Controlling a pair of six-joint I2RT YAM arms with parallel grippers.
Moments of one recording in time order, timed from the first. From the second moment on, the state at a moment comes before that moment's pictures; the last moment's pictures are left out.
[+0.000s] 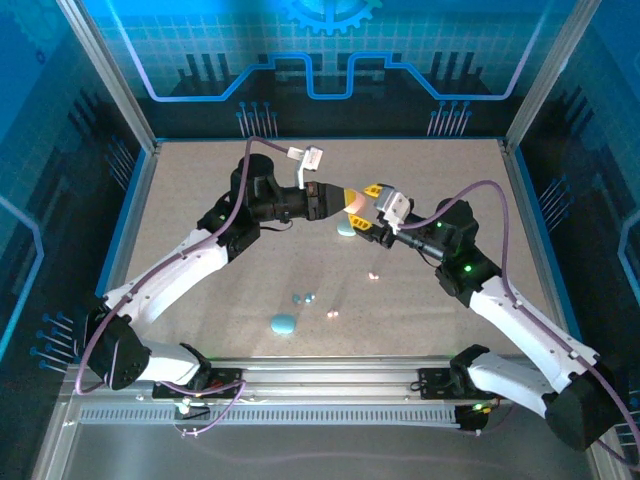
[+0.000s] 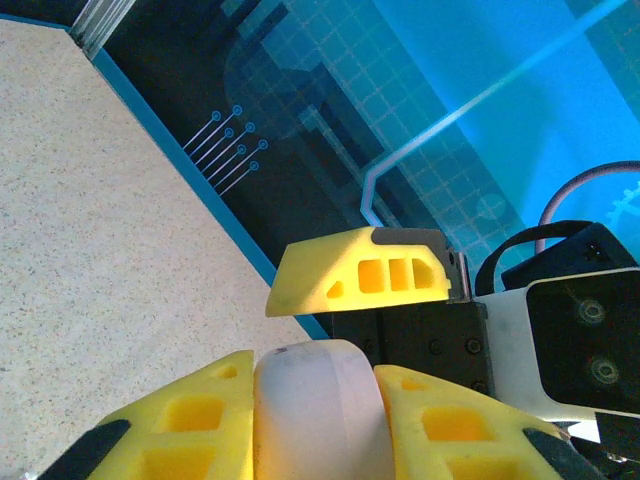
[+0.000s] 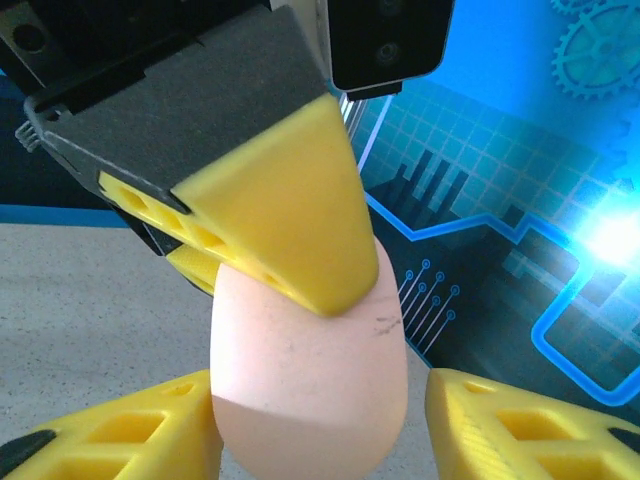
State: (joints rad) left arm -0.57 1.37 1.20 0.04 0.69 -0.77; right arm 0.51 1.01 0.80 0.20 -0.45 -0.39
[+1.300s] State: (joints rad) left arm -0.57 1.21 1.00 0.04 0.77 0.17; right arm 0.41 1.21 1.16 -0.43 -1.02 -0.40
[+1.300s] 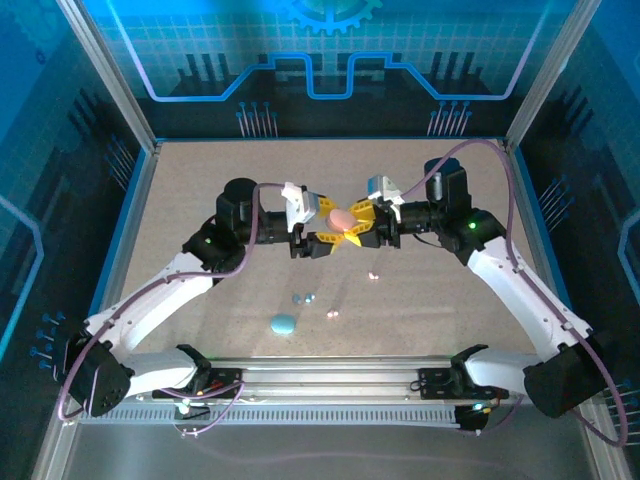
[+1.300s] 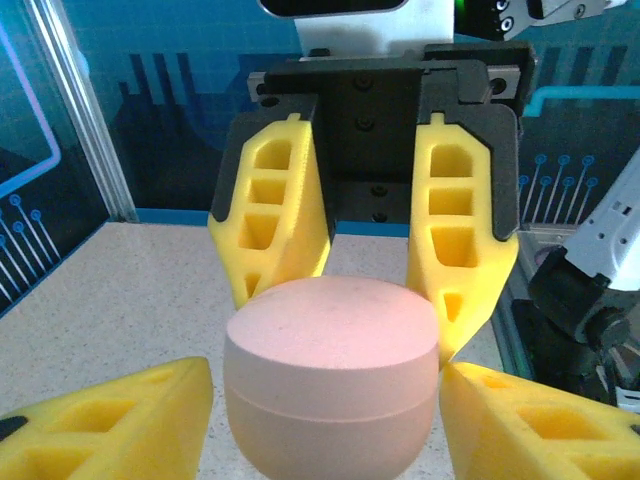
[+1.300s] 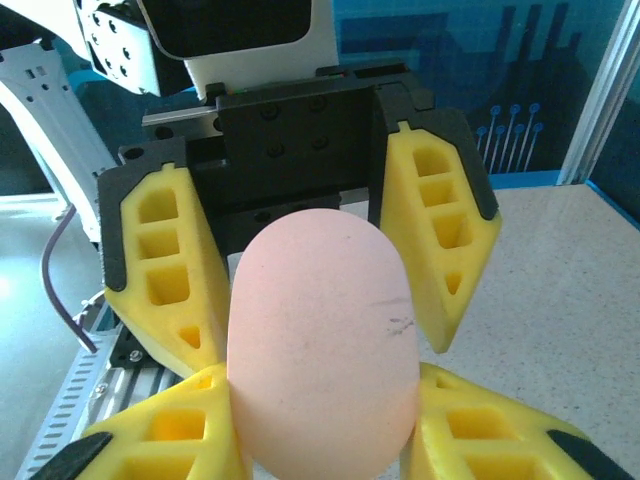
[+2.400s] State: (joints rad) left arm -0.56 1.24 1.08 -0.09 0.84 0.18; right arm 0.40 1.22 1.17 -0.47 -1.05 -0.45
